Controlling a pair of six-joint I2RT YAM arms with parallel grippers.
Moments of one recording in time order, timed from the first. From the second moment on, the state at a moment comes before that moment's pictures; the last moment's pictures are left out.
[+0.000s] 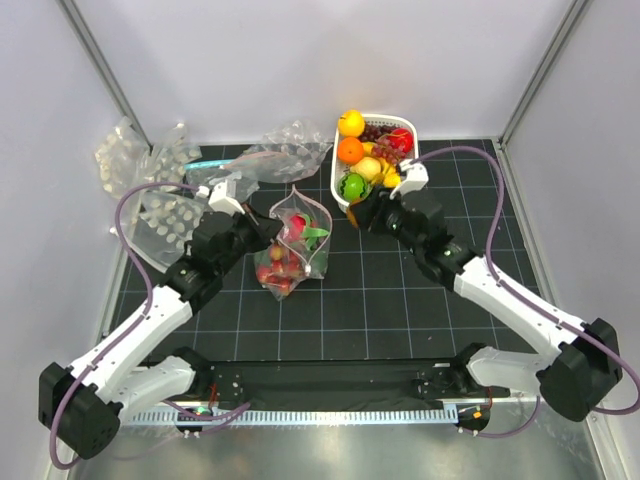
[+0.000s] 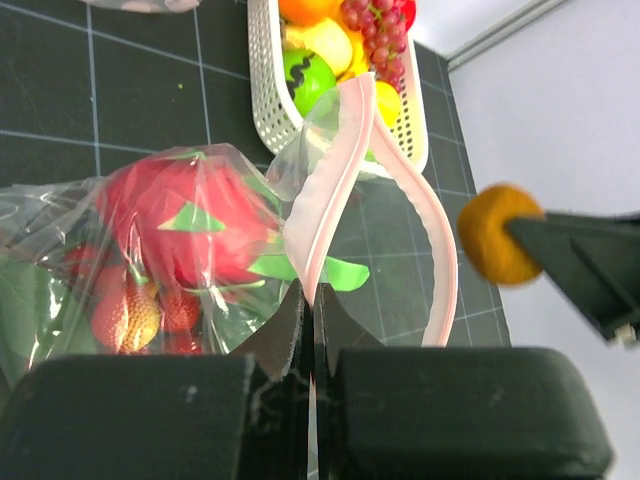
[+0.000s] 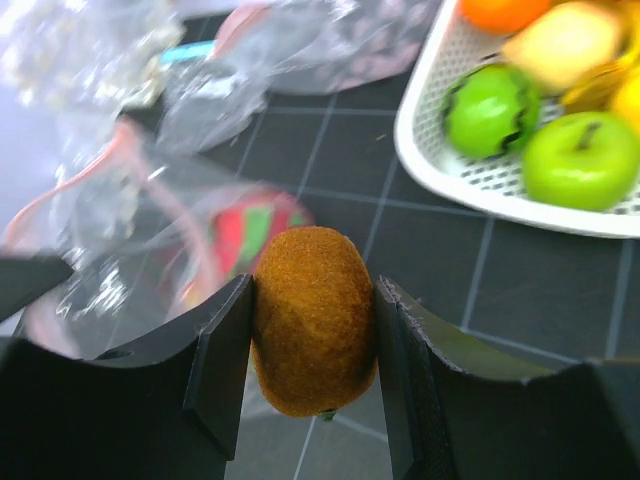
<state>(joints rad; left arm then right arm) -0.55 0.96 0.76 -0.06 -0.09 -0.76 0.61 1.17 0.93 -0.03 0.16 0.50</state>
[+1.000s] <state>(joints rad) -0.59 1.03 0.78 -0.01 0.08 -0.73 0.88 1.13 0.82 0.19 0.03 0.28</state>
